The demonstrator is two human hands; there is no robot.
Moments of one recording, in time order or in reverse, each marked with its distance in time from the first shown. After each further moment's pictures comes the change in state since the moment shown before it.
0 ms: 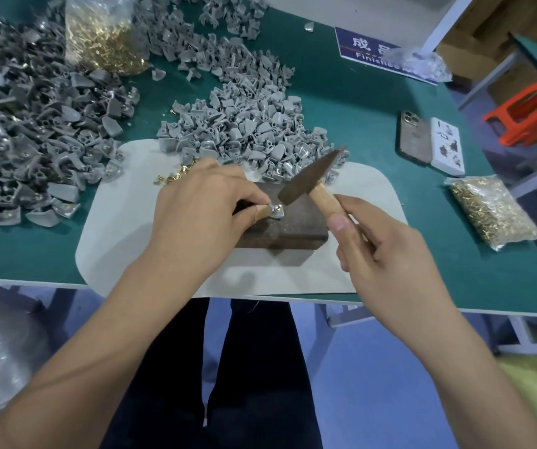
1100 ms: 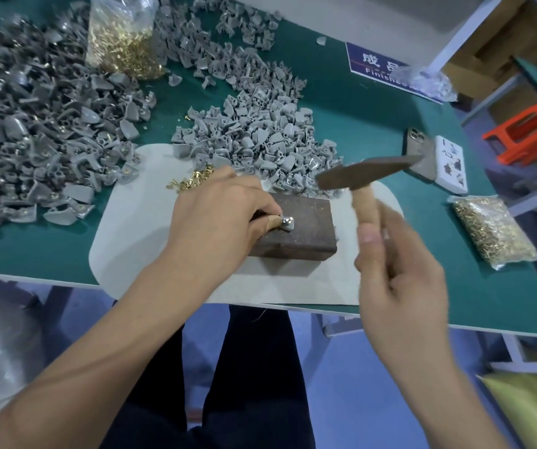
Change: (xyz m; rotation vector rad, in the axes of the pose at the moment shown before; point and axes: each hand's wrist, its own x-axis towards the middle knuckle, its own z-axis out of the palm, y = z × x) left_hand 0.001 0.000 -0.003 0.010 -0.011 0.017; right_hand -0.013 -0.013 0.014 0.040 0.246 0.001
